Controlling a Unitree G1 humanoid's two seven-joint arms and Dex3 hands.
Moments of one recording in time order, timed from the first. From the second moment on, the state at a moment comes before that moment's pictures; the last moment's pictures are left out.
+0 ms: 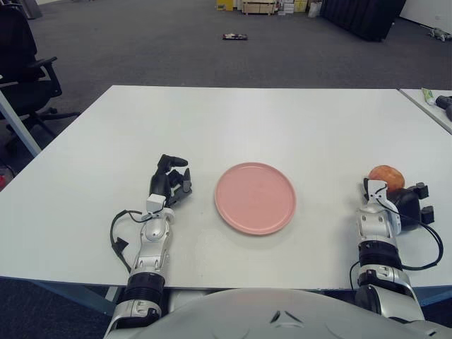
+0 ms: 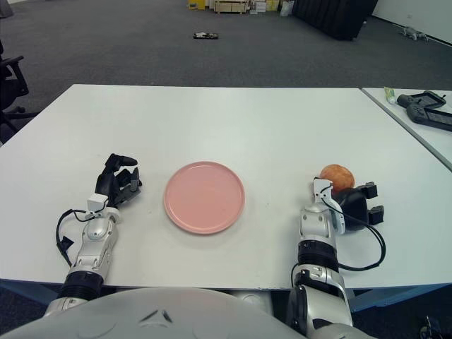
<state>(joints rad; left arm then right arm) 0.04 0.02 0.09 0.40 0.04 -0.42 0.11 -0.17 -0.15 -0.35 0.45 -0.40 0.43 -0.79</state>
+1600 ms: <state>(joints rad) 0.04 0.02 0.09 0.39 0.05 -0.39 0.11 -0.17 -0.17 -0.35 0.62 -0.24 -0.06 -0.93</state>
